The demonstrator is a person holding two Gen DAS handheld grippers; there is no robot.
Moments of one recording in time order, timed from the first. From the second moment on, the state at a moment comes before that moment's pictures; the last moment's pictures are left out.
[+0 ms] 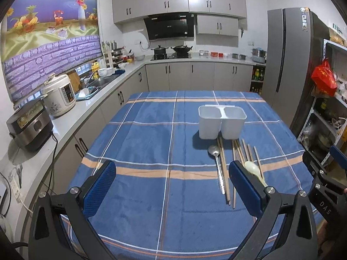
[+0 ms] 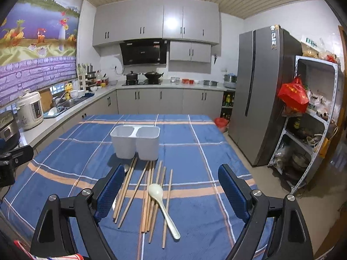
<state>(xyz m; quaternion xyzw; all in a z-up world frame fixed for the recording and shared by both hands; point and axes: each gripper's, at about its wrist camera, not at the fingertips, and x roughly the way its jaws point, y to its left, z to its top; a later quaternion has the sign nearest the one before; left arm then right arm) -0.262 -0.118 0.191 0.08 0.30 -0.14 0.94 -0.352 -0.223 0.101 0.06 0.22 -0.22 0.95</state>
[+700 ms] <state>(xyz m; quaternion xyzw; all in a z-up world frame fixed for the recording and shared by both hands) -0.231 -0.128 0.150 0.08 0.37 -0.13 0.92 -0.329 -0.241 0.063 0.08 0.27 -0.20 0.94</state>
